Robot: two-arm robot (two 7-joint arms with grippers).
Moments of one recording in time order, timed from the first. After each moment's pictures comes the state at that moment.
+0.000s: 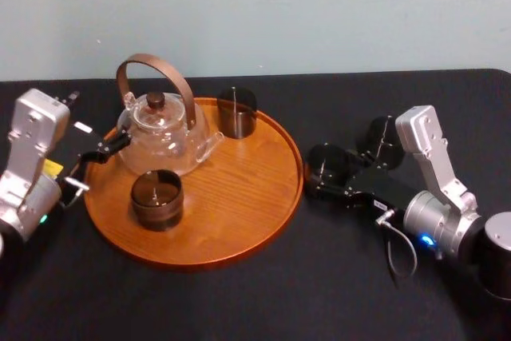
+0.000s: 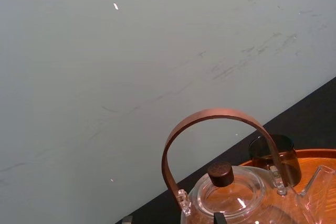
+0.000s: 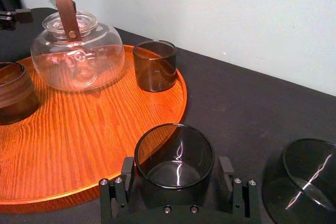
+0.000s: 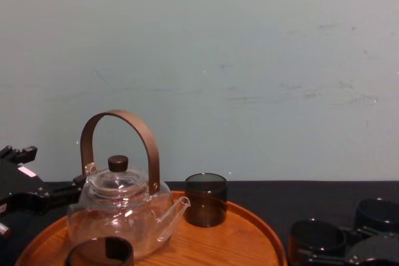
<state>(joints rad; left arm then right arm) -0.20 0.60 0.45 -1.41 -0.25 -0.12 0.03 0.19 0.39 -0.36 -1.33 0.30 0.08 0.42</state>
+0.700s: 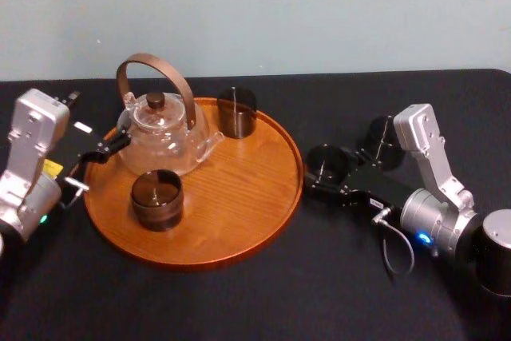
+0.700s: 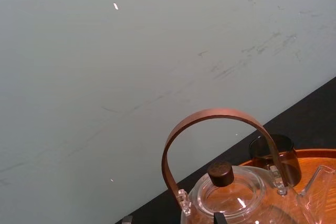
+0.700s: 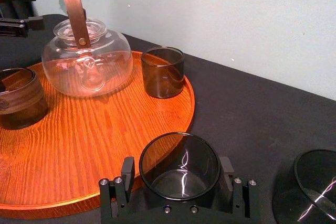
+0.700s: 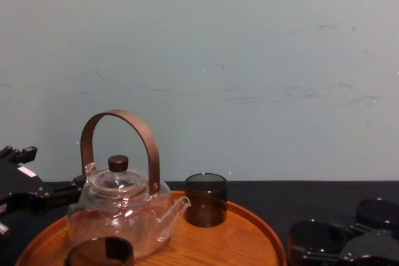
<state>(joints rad) -0.20 0.60 0.45 -1.41 -0.25 -0.12 0.03 0.21 0.38 -0.37 -1.30 0.32 0.05 0.45</state>
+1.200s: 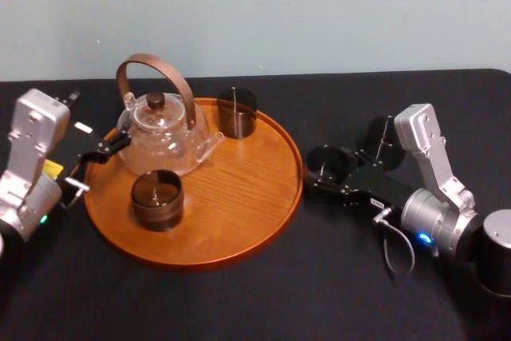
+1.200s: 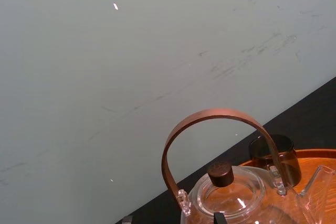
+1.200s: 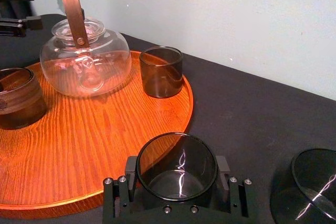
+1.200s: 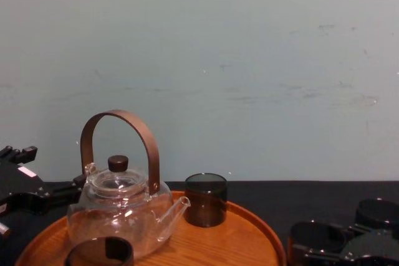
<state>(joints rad) -0.20 0.60 0.45 -1.41 -0.25 -0.12 0.03 0.21 0.38 -0.36 -1.30 0.32 0.06 0.45</state>
